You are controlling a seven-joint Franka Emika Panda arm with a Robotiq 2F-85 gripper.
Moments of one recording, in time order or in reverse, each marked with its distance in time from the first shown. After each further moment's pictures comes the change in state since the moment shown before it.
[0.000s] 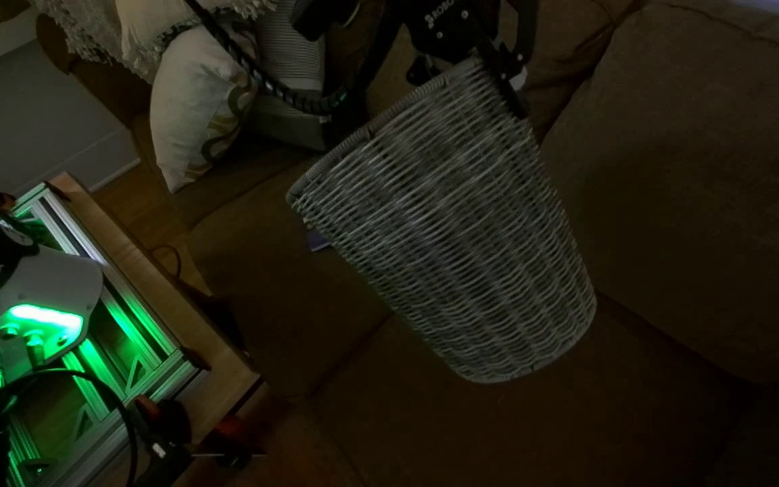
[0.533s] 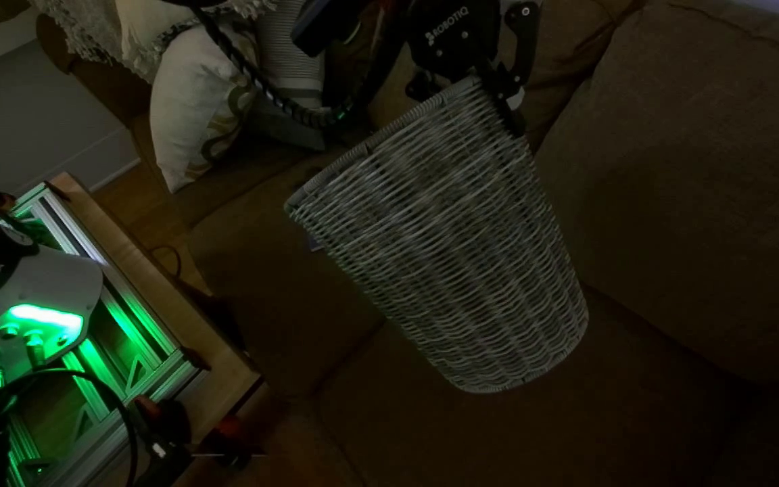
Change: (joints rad) arm -0.003 0.015 -0.007 -0.002 0.028 0.000 -0.010
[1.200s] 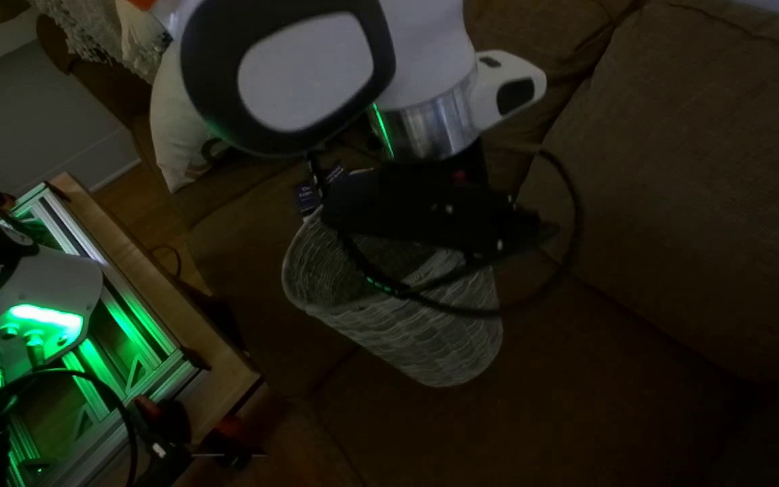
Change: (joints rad) arm -0.339 0.191 0.144 -0.029 0.630 0.186 -0.559
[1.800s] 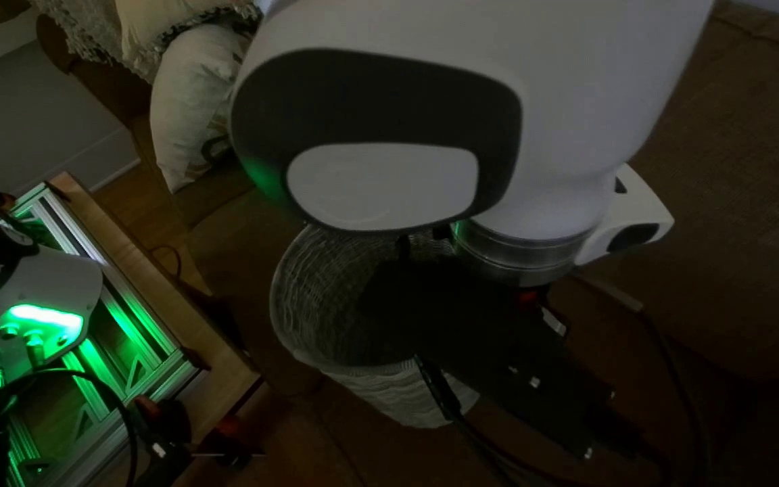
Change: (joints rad) arm -0.172 0.101 0.041 0.238 0.326 -0.332 -0.273
